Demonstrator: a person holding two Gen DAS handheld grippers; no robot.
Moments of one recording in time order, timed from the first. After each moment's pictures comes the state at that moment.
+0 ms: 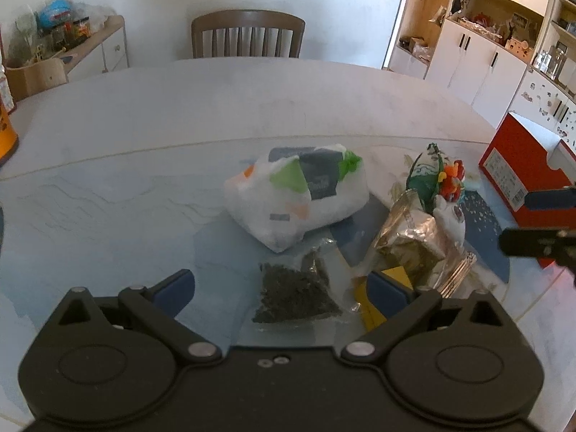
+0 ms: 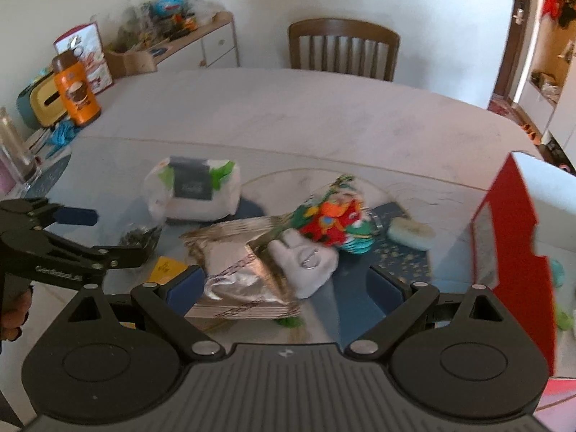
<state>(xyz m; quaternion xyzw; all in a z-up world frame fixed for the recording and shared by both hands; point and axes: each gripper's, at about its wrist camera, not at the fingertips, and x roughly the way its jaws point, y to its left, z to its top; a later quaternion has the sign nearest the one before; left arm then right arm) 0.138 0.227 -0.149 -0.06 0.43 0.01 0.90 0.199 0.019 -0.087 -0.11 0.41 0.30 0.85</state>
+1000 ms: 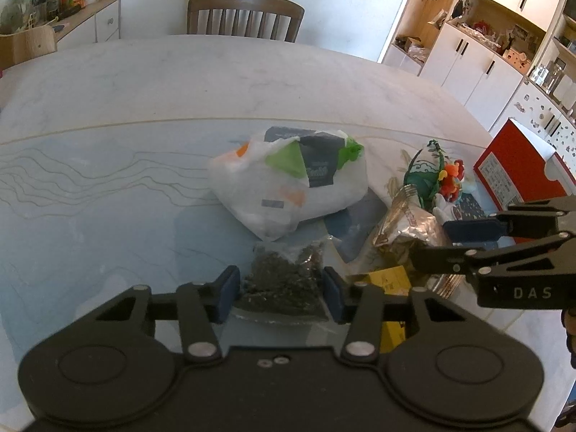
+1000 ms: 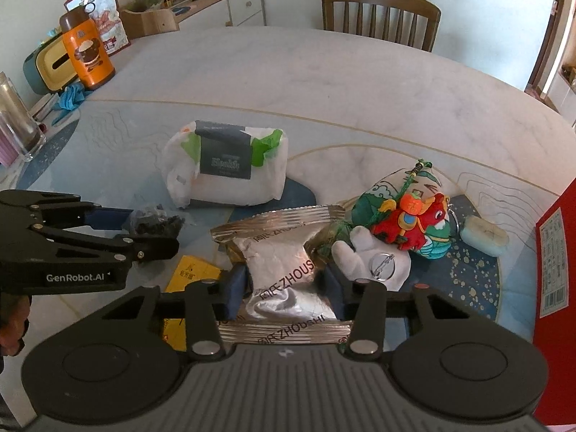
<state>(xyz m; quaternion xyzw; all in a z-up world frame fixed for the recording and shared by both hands) 0.148 0.233 -0.164 -0.11 0.44 -0.01 0.89 0.214 0.075 -0.120 -0.13 0.46 0.32 0.82</state>
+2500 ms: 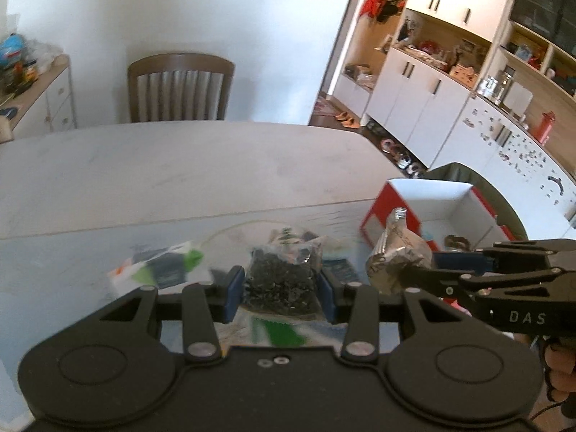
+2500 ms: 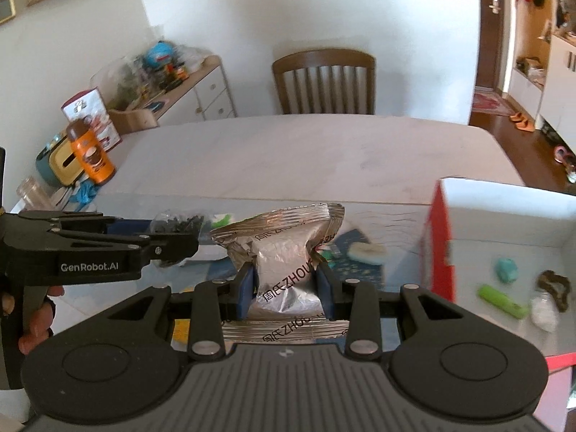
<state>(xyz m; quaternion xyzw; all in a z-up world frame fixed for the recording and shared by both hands) 0.153 0.125 -0.034 -0.09 0.38 -0.07 0.92 0.191 -0.059 0.003 -0.03 0.40 0.29 0.87</state>
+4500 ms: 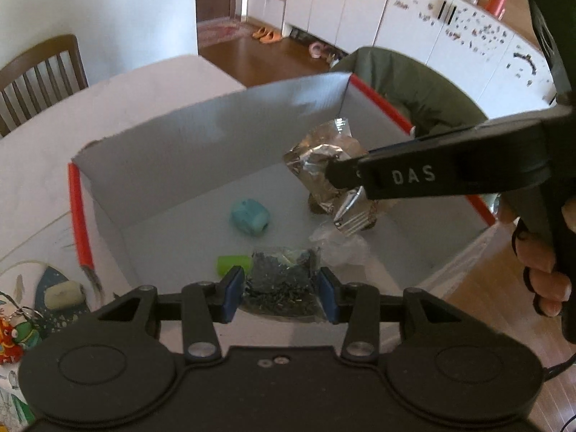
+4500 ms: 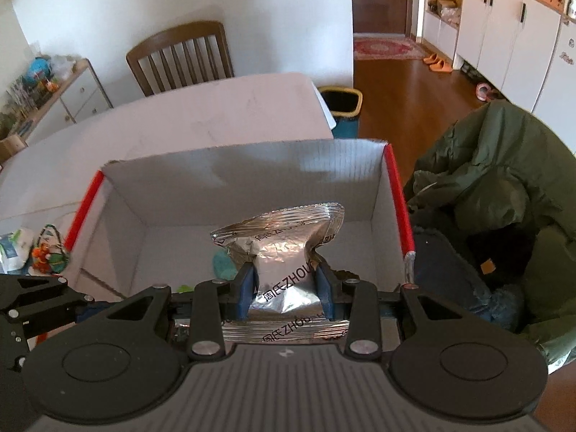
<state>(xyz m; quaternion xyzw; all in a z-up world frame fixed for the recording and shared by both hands) 0.283 -0.185 -0.111 0.04 0.49 -0.16 0.85 0.366 -0.312 -0.080 -0.01 0.47 0.17 0.87</state>
